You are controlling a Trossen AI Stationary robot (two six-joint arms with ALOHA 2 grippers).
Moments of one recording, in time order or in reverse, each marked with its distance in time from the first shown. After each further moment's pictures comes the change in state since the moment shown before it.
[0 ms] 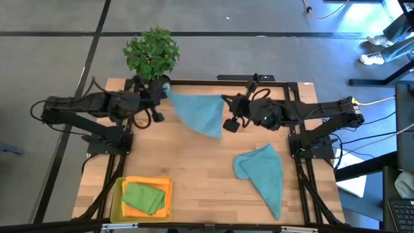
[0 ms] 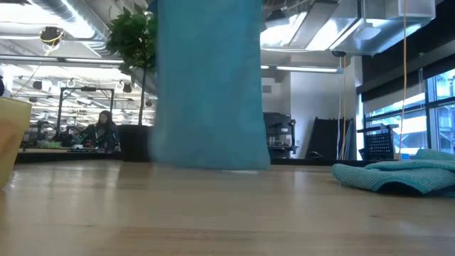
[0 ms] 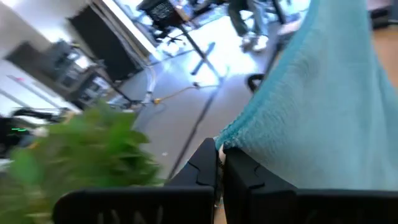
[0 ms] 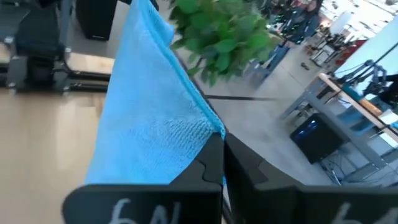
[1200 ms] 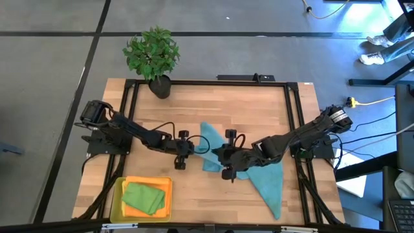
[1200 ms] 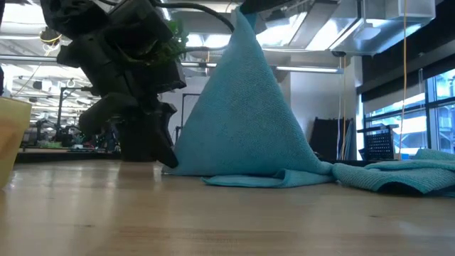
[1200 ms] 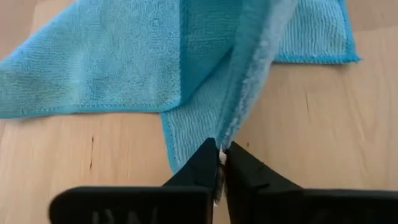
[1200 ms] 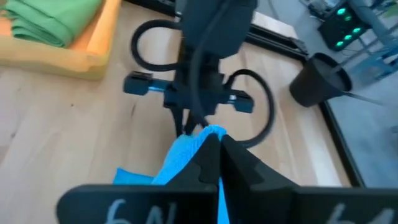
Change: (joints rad) left arm -0.120 0.685 -0.514 0.740 0.600 -0.322; right arm 0.273 0.195 -0.189 0.056 -0.177 0.208
